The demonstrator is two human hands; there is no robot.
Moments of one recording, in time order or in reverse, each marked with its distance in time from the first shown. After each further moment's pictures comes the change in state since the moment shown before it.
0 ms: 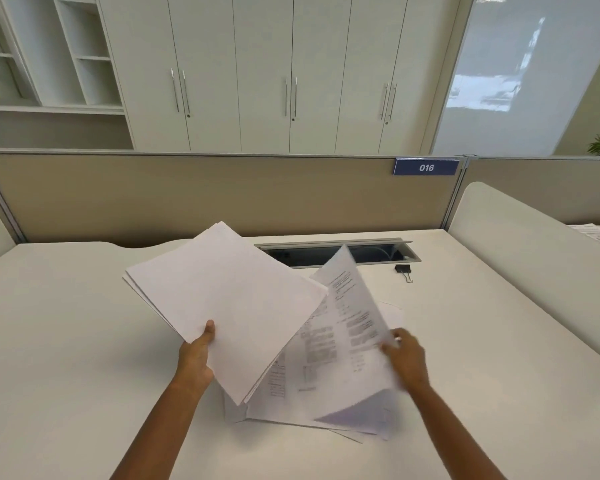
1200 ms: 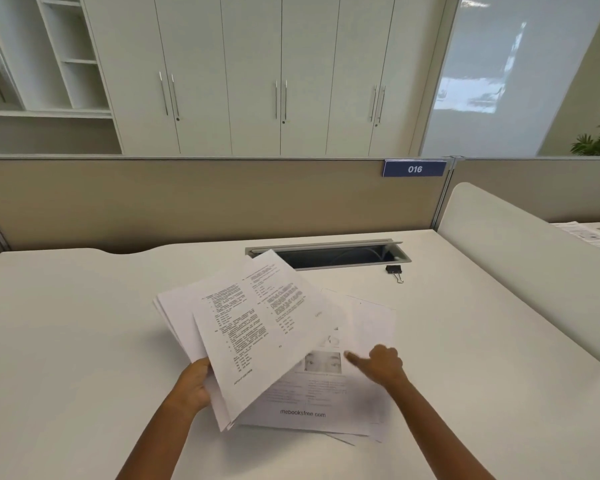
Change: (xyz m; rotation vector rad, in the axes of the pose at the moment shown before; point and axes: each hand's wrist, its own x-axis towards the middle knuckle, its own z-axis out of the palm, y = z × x) left_hand -0.004 -0.016 -0.006 0.221 -0.096 -0.267; right_hand 0.001 -0.006 0.018 -0.525 -0.301 0.114
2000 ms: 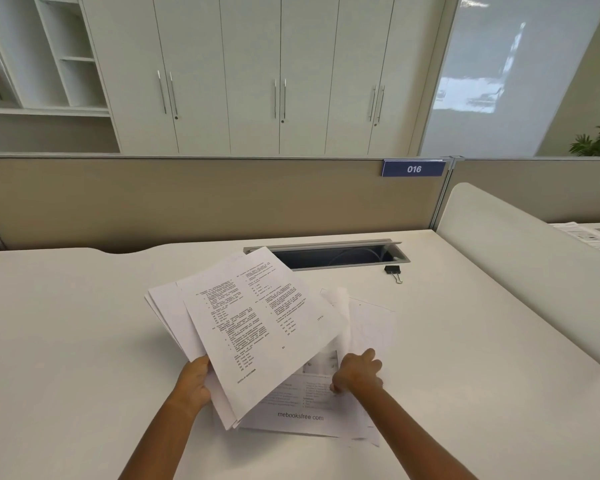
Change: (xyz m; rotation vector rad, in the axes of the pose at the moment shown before) left_hand 0.005 0.000 0.006 -0.051 0.041 0.056; right_hand -0.001 -0.030 0.034 -0.167 -0.067 0.104
